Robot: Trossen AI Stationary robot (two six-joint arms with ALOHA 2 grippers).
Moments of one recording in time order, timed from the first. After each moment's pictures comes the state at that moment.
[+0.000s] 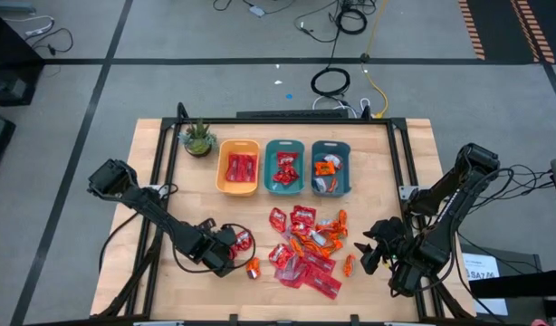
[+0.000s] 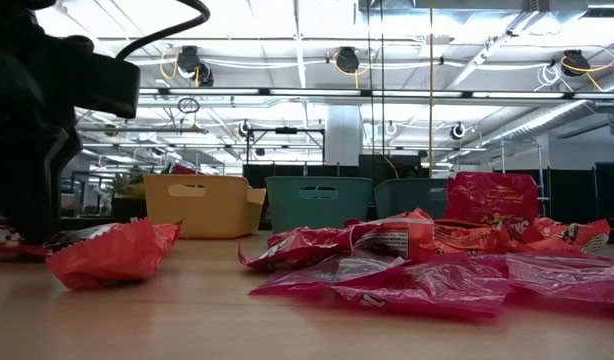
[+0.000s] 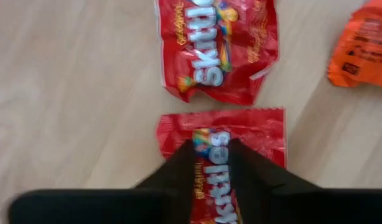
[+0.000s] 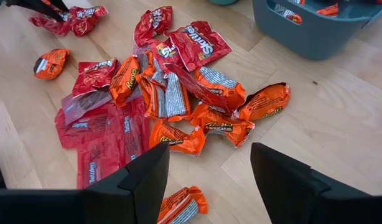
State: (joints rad) left arm -0.62 1.72 0.88 -0.66 -0.20 -1.09; right arm 0.99 1.39 0.96 -1.06 0.73 1.84
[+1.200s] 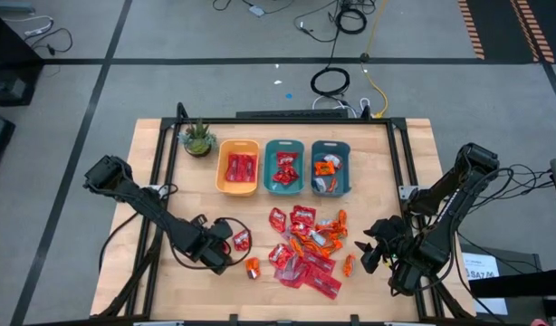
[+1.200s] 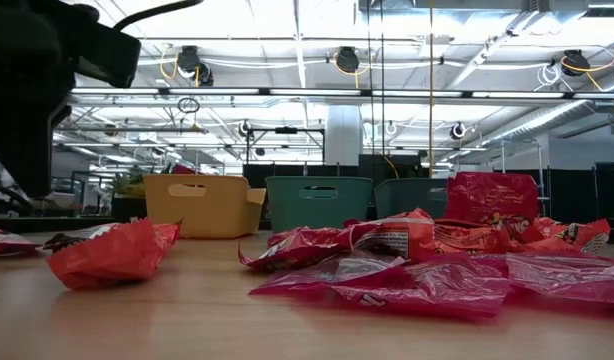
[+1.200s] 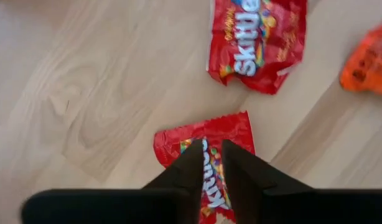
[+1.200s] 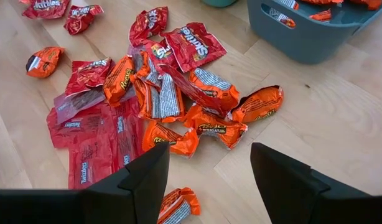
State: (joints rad) left arm -0.61 1.61 1.00 -0.90 -0.21 -1.22; right arm 0.99 1.39 0.96 -1.08 0.73 1.83
